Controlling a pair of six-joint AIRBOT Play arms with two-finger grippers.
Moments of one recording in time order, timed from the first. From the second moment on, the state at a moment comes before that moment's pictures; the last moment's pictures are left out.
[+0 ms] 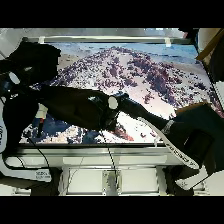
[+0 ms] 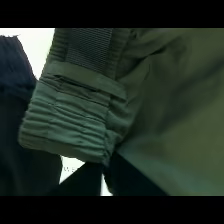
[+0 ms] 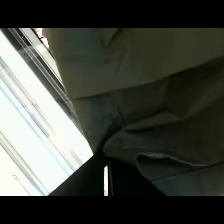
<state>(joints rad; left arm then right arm) 0.27 -1.54 1.34 1.51 -1.10 -1.22 0.78 -1.69 1.45 -1.12 1.21 1.41</state>
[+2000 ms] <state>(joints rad) 0.25 -0.75 1.33 1.51 -1.30 -1.36 0.19 -1.47 0.60 0.12 0.83 0.86</state>
